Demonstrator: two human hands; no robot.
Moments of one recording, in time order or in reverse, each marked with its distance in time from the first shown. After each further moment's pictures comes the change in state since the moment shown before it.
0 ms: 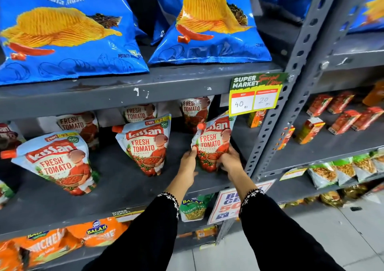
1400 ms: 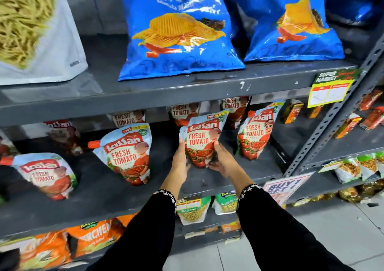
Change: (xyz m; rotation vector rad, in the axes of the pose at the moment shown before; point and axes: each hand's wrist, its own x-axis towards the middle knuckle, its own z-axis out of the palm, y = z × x) left_hand -0.014 0.042 -0.185 -0.230 -0.032 0.012; right_hand -0.070 0.017 0.165 0.137 -0.256 0.137
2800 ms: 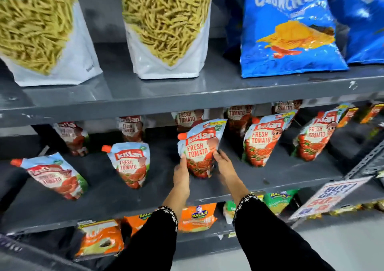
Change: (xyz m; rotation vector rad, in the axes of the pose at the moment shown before) left_hand -0.023 0.045 -0.207 0.078 0.247 -0.001; right_hand -0.034 0.076 0.200 0.025 0.051 -0.116
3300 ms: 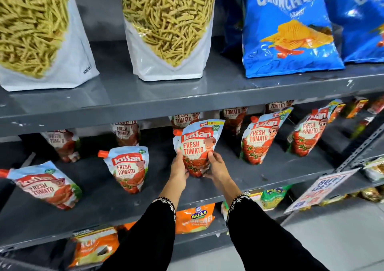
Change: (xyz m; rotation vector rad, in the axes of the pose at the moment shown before) left_hand 0.014 0.026 -0.003 -0.084 -0.207 -0.034; right_hand -0.008 0.012 0.023 -0.013 0.020 -0.030
